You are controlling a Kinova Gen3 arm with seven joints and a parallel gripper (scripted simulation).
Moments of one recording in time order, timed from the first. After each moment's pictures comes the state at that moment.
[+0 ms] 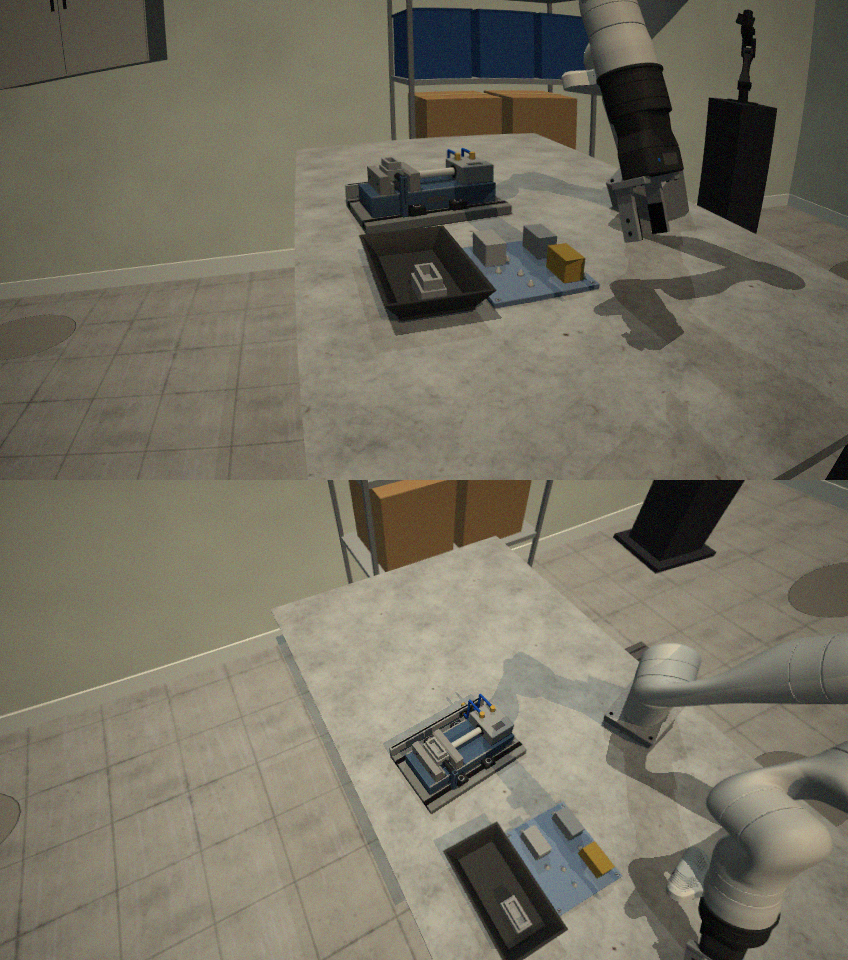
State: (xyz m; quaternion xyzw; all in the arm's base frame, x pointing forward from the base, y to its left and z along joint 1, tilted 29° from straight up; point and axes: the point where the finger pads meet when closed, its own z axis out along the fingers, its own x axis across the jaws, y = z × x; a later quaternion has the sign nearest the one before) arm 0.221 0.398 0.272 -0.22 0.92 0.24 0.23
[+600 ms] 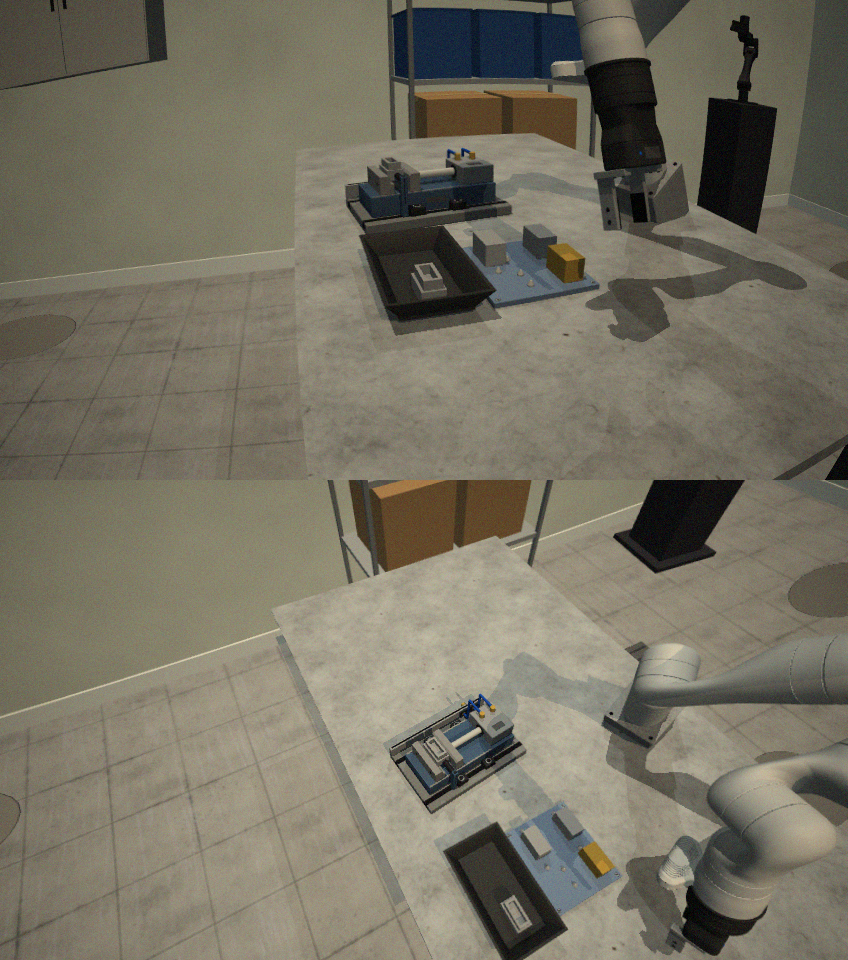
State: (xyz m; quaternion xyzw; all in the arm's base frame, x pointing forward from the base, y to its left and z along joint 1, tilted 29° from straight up) arm 0.229 0.369 0.275 -0.20 0.93 0.21 0.23
